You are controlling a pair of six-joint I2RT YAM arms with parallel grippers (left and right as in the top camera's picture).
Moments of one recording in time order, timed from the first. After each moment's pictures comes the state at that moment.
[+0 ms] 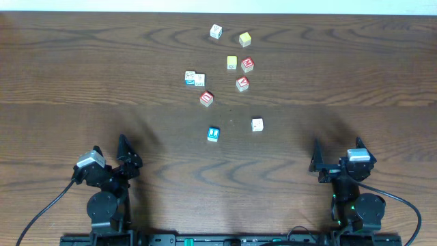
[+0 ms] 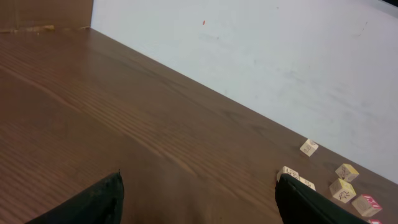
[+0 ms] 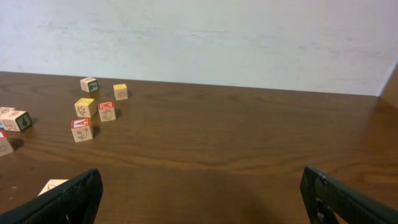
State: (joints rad) left arm 0.07 0.01 0.02 -0.11 -0.15 -0.41; right arm -0.04 0.01 0.01 -0.07 -0.07 -0.04
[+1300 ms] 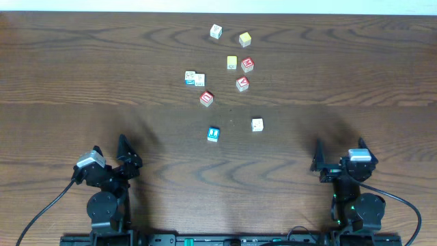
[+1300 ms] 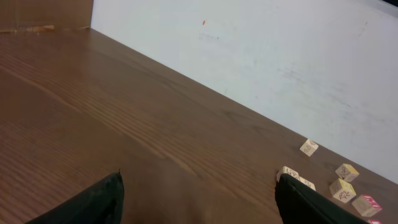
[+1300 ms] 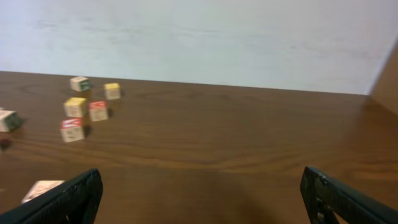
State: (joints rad) left arm 0.07 0.01 0.02 -0.11 -0.15 -0.41; right arm -0.04 0.01 0.01 -0.07 -0.03 -0.05
